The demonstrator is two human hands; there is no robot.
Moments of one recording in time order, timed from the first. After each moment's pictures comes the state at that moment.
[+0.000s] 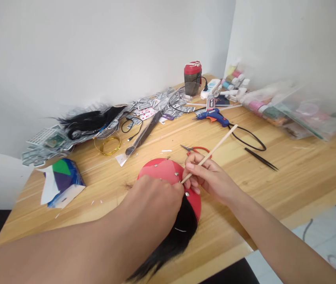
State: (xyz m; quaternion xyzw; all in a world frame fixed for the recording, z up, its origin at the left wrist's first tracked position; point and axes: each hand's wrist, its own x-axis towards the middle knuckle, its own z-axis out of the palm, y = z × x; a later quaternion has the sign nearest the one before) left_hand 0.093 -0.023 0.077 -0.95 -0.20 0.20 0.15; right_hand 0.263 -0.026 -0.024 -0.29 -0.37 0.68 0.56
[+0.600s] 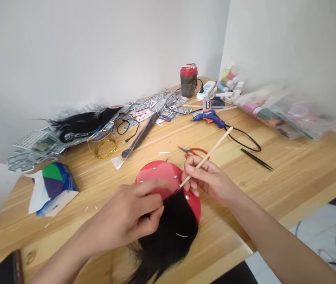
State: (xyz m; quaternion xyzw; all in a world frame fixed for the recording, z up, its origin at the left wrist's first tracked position) left_hand 0.036 0.002 0.048 -0.94 -0.18 -0.11 -0.25; right_hand 0.265 -0.026 -0.025 -0.28 -0.37 0.69 0.55
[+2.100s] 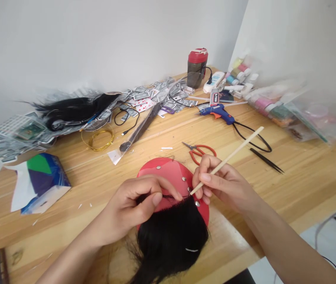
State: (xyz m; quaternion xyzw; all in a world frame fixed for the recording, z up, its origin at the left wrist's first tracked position) left_hand 0.037 0.015 0.024 -0.75 -0.24 -0.24 -0.57; right_hand 0.272 -0.032 -0.022 -0.31 -0.38 0.69 0.53
